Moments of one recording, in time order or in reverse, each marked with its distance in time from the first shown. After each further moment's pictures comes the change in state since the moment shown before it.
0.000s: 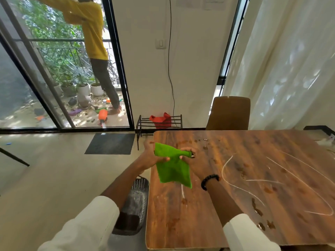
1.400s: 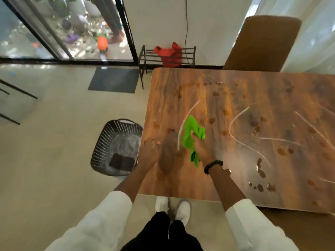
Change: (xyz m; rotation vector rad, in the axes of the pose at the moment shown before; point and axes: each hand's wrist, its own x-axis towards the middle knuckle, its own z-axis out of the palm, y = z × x) left_hand 0.008 -0.164 0.138 0.194 0.273 -0.310; right_hand -0.018 0.159 0.005 0.160 0.020 0.408
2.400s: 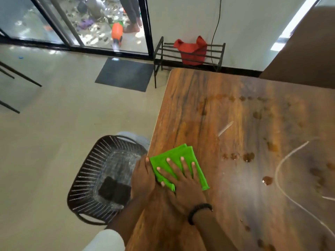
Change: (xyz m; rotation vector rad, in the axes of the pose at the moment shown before) left_hand 0.134 -0.081 0.033 0.008 0.425 -0.099; right_hand 0.091 0.102 0.119 -1.080 -0.415 -0.671
